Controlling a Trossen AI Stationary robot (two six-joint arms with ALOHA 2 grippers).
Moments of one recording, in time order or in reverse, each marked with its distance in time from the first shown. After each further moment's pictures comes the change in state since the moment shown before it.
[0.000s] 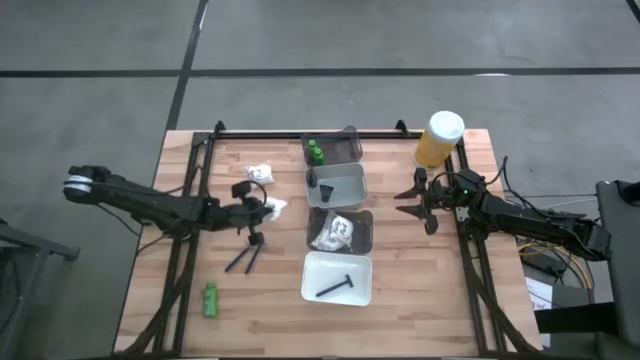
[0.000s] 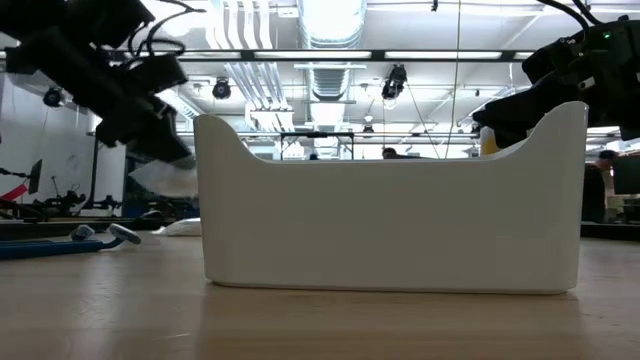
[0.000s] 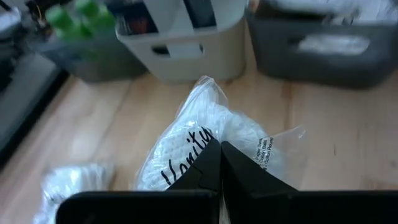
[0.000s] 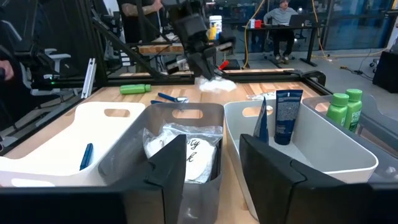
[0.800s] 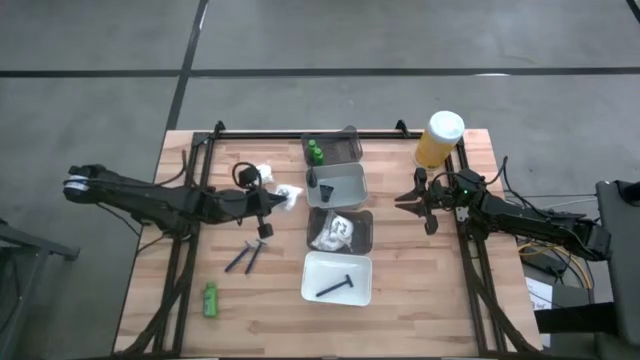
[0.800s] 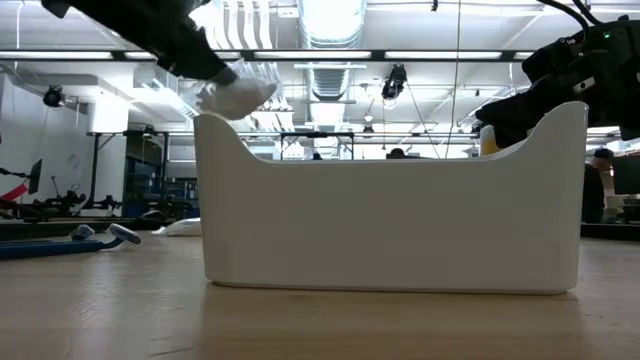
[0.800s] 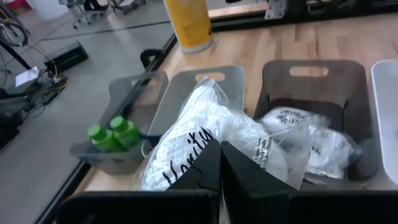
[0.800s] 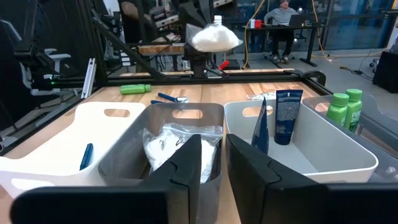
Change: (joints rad) left arm 0.000 -0.001 0.261 0.002 -0.011 0.119; right arm 0.000 0.000 0.000 0.000 0.000 0.000
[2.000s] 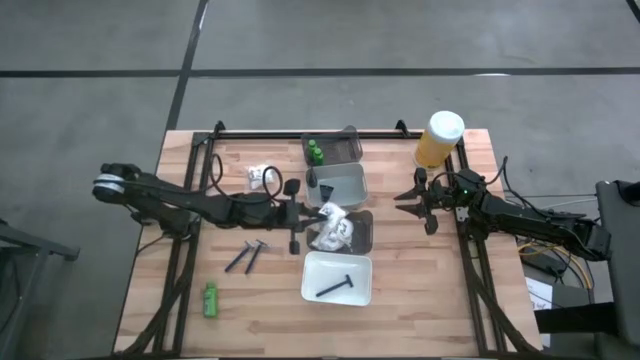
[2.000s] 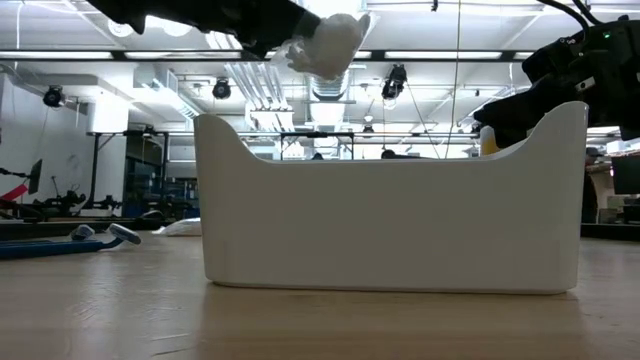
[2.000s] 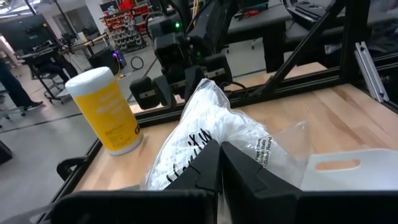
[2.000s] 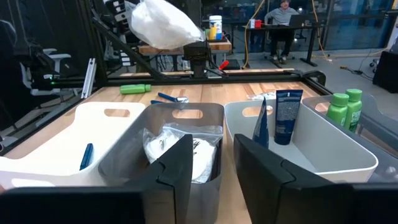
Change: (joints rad) left arm 0.001 0.368 0.118 0.578 0.313 0.202; right arm 0.000 0.000 0.000 0.000 0.000 0.000
